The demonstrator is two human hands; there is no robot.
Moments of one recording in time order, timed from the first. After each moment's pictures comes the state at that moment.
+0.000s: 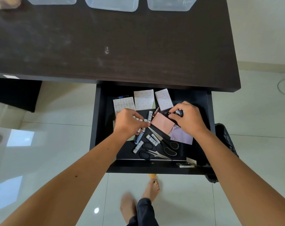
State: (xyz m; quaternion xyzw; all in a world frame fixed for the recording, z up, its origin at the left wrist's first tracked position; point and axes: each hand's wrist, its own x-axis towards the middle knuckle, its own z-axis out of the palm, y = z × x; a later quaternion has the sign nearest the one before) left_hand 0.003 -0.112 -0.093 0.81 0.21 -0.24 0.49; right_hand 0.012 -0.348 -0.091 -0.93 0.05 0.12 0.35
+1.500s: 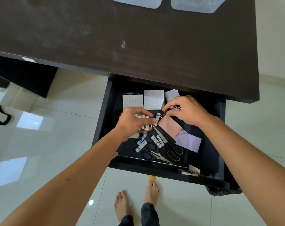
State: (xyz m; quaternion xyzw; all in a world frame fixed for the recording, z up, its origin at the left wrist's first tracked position) left_hand -0.009 -0.102 -0.087 0.71 0.21 -0.25 0.62; right_hand 0.070 -0.330 -0.079 -0.92 -0.16 0.24 0.26
